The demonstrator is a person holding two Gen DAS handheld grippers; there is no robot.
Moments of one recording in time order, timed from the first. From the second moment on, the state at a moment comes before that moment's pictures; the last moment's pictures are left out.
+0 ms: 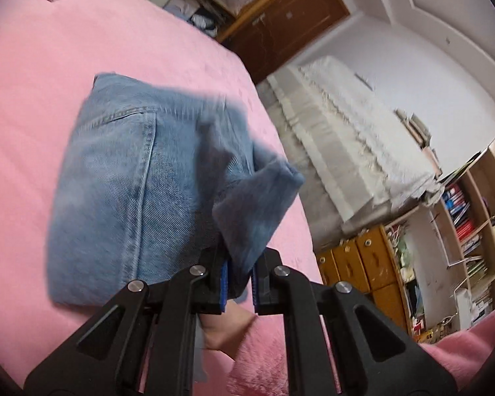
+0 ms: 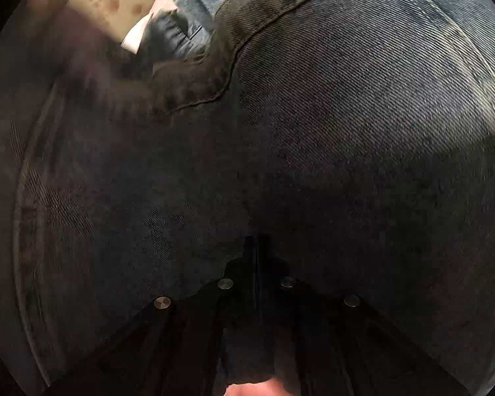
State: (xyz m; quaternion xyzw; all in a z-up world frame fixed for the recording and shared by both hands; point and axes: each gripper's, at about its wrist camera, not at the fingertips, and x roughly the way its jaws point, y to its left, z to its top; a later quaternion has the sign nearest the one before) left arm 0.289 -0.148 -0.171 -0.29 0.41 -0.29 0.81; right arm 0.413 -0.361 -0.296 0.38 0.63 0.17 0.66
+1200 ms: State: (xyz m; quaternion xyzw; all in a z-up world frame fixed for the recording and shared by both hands) left arm 0.287 -0.359 -0.250 -0.03 0.57 -0.30 0.76; right arm 0.368 -0.590 -0.129 0.34 0.56 0.13 0.75
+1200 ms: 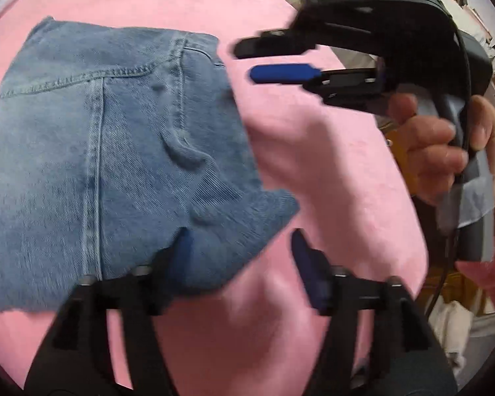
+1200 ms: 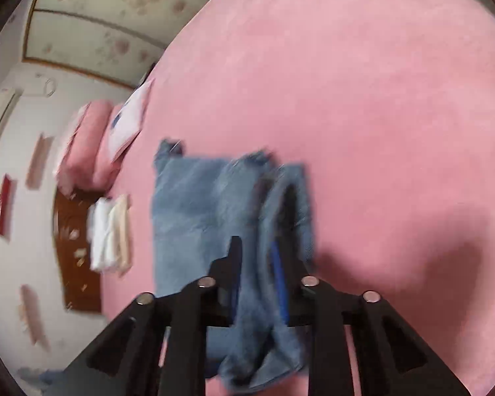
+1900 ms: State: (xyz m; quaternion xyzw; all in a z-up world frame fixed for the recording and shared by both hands) left arm 0.339 -0.219 -0.188 -0.05 0.52 -0.10 0.85; right arm 0.322 -0.493 -0.142 0.20 0.56 0.04 0.80
